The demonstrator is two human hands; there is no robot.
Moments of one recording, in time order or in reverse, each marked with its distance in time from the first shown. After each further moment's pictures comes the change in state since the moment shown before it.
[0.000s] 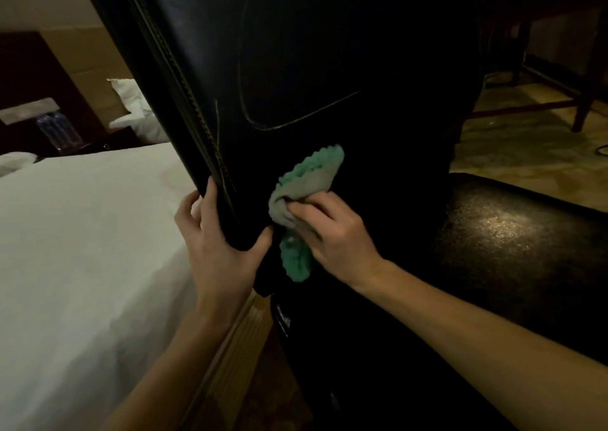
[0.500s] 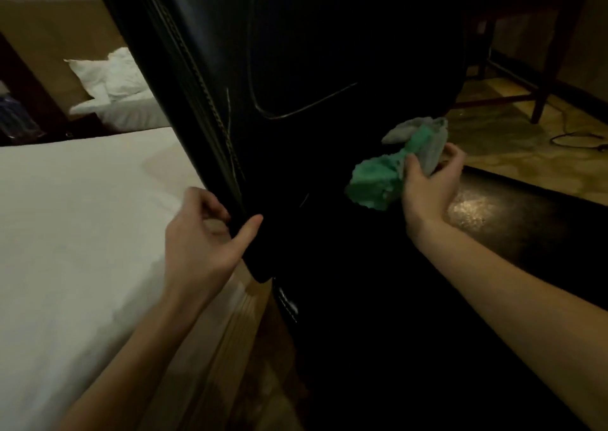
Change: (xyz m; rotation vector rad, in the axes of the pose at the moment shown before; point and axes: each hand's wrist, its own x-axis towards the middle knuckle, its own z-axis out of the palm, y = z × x) left_hand 0.014 -0.002 -0.045 -0.100 -0.200 -0.002; right_hand 0.006 0.060 -0.083 0.493 0.466 1.180
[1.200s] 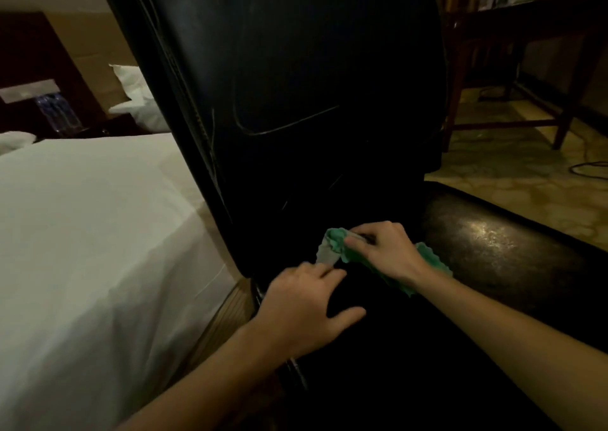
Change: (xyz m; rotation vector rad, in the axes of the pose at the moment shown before) left_hand -0.079 0.076 0.097 0.452 -0.662 0.299; right_hand -0.015 0.033 -0.046 -0.764 -0.835 -0.357
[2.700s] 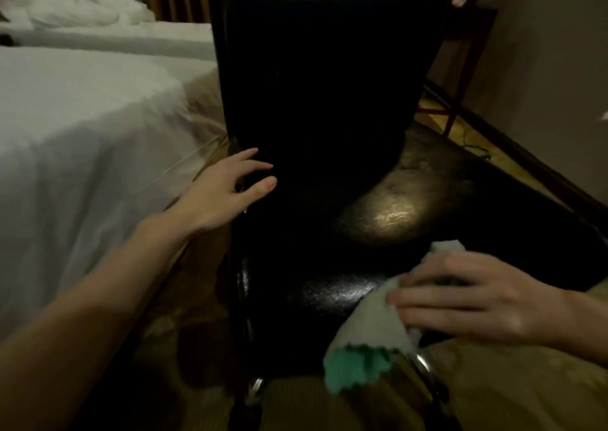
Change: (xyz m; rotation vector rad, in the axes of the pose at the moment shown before) left_hand -0.073 -0.048 0.035 -0.459 0.140 0.078; right_hand -0.307 -0.052 -0.043 -0.701 -0.140 -0.927
